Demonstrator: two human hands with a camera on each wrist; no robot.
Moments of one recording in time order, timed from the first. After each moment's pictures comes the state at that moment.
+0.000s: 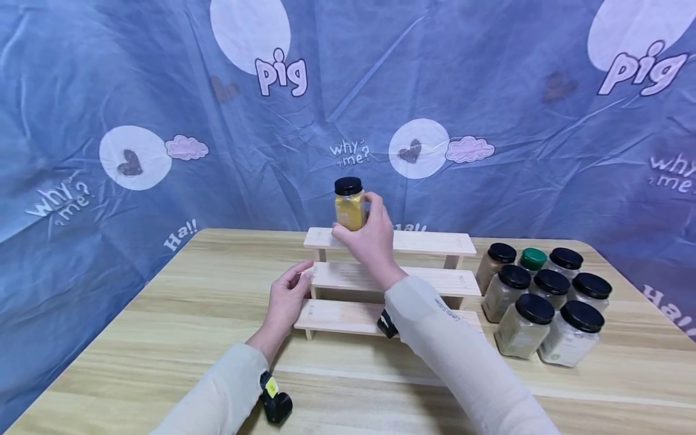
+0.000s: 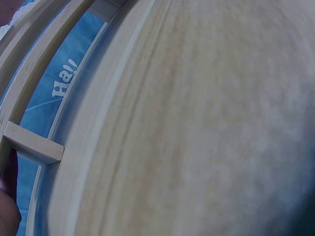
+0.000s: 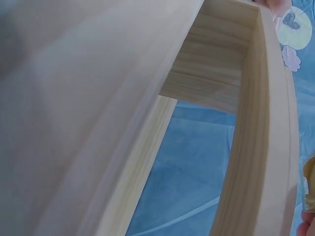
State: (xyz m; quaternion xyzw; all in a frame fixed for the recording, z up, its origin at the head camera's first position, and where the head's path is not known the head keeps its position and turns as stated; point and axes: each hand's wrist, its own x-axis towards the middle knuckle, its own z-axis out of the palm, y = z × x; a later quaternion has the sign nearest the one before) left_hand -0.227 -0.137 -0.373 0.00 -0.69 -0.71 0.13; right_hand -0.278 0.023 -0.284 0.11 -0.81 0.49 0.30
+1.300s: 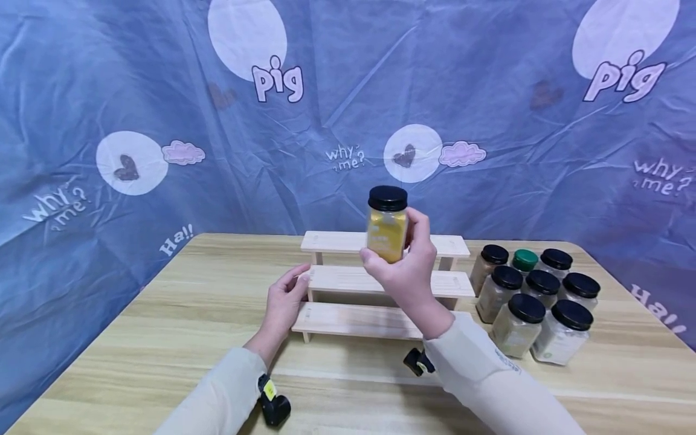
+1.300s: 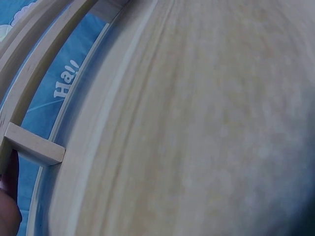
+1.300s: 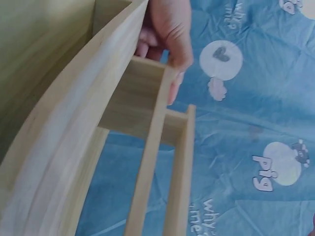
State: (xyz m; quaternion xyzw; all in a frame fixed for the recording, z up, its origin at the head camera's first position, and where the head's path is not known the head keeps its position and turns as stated) left_hand -0.227 -0.137 -0.375 0.01 -0.70 -0.71 0.13; right_hand -0.196 0.066 -0.266 0.22 -0.68 0.56 0.42
